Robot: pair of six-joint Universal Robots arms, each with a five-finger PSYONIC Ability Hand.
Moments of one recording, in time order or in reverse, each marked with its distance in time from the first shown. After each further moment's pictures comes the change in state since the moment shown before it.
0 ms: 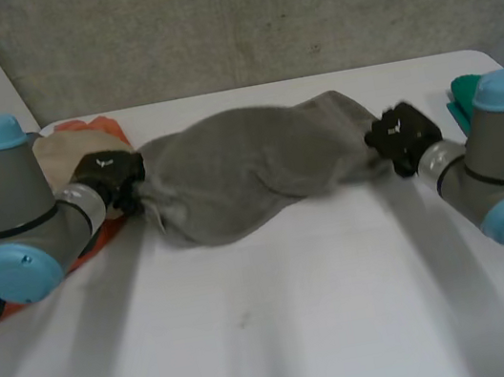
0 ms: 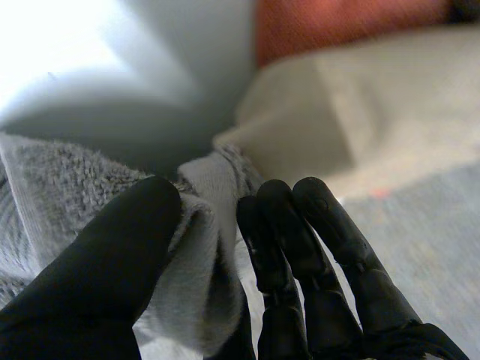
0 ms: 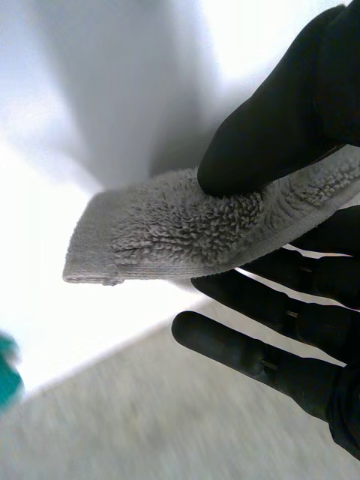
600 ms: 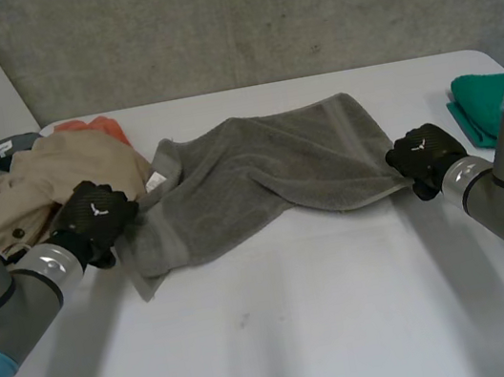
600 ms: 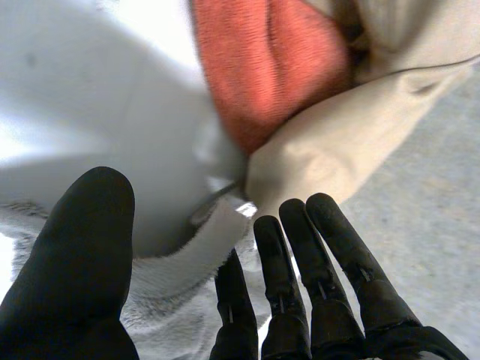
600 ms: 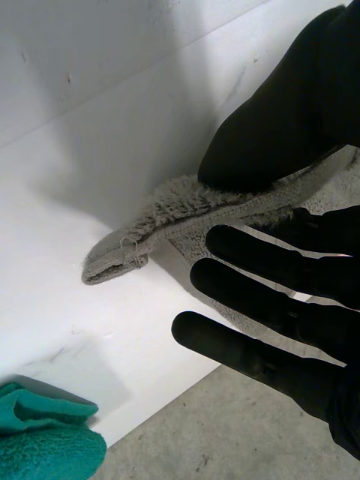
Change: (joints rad) left arm 0.133 0.290 -0.577 0.319 0.220 0.543; right arm -0.057 -0.085 0.152 0.048 -0.003 0.084; left_hand -0.403 -0.404 -0.402 -0.404 -0.395; right_hand 0.000 0.000 0.000 0.000 0.000
